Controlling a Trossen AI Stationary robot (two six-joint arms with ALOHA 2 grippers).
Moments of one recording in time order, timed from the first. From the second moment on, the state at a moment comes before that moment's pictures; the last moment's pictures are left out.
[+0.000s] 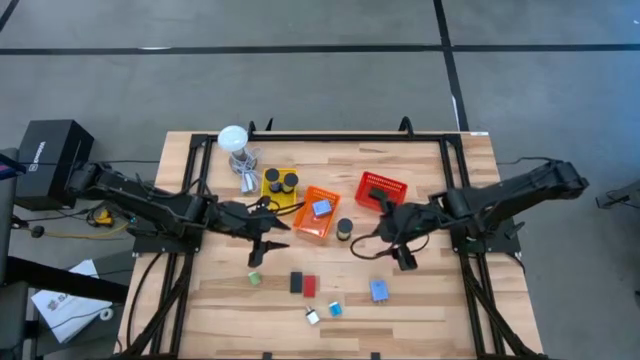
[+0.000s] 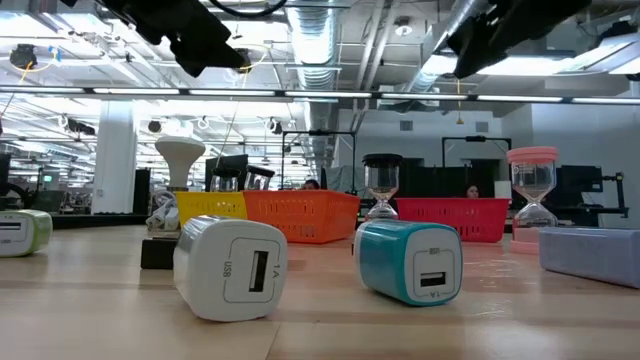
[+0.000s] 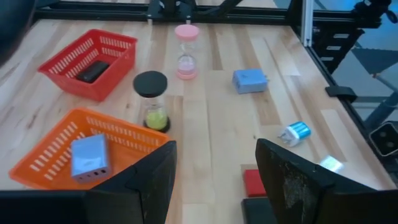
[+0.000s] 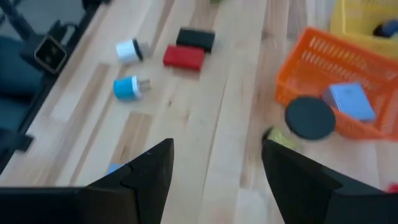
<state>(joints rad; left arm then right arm) -0.24 1.09 0.68 -0.09 -0.17 -0.14 0.26 1.17 0.89 -0.51 0.00 0.03</state>
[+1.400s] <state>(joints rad) -0.01 1.89 0.92 0.69 -0.07 0.02 0.29 1.13 0.78 -0.51 0.00 0.12</state>
